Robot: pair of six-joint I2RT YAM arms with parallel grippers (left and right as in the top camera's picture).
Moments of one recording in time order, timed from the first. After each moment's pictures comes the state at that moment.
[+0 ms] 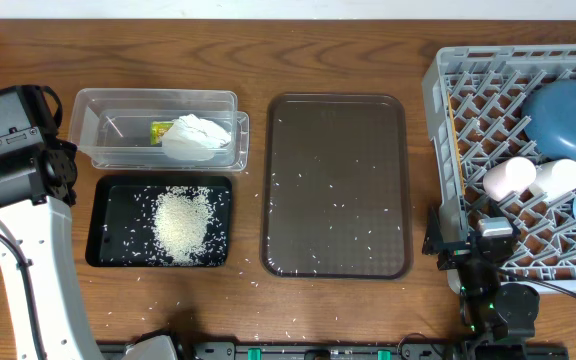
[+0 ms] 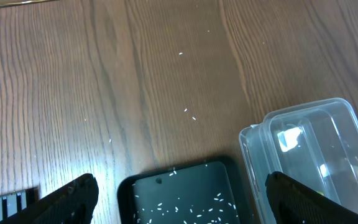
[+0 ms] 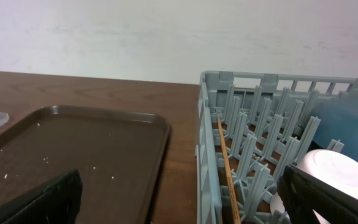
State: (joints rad) left arm 0.34 1.32 1.40 -1.16 -0.50 -0.91; right arm 0.04 0.01 0.01 -0.07 -0.07 -0.01
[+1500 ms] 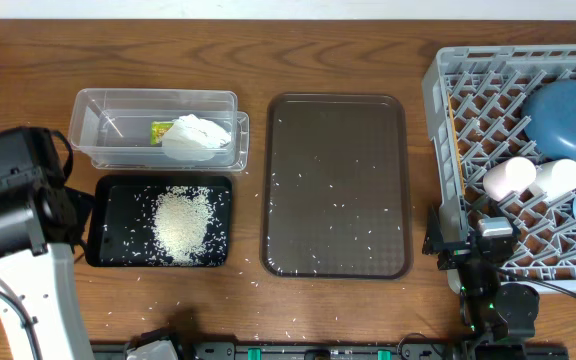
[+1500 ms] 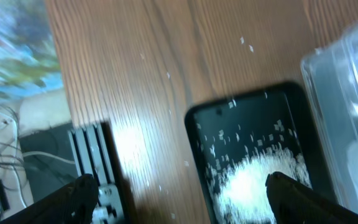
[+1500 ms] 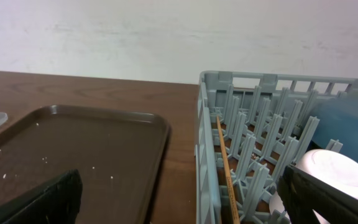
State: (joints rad) left arm 0.34 1.16 1.38 -1.52 -0.38 -0.90; right arm 0.04 0.01 0.01 -0.07 -0.07 -0.01
